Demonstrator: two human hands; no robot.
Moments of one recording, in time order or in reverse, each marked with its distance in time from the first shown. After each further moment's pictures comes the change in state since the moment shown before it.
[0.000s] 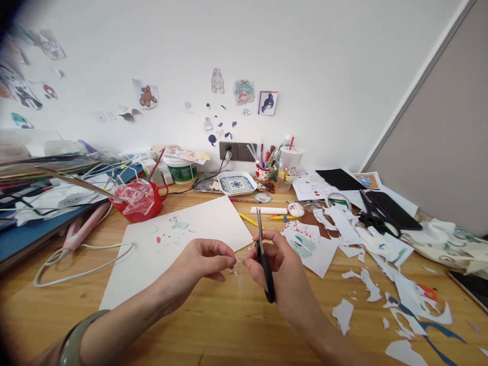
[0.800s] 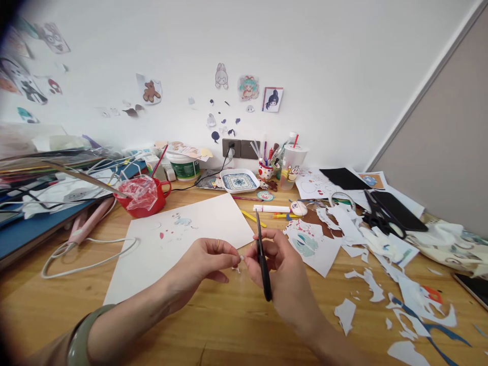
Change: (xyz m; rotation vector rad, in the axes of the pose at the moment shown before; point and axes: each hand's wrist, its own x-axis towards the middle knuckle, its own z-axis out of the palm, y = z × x) left_hand -0.001 -0.002 0.004 -0.020 0.022 -0.044; right_hand -0.003 -0.003 0.006 -0.004 0.032 -0.031
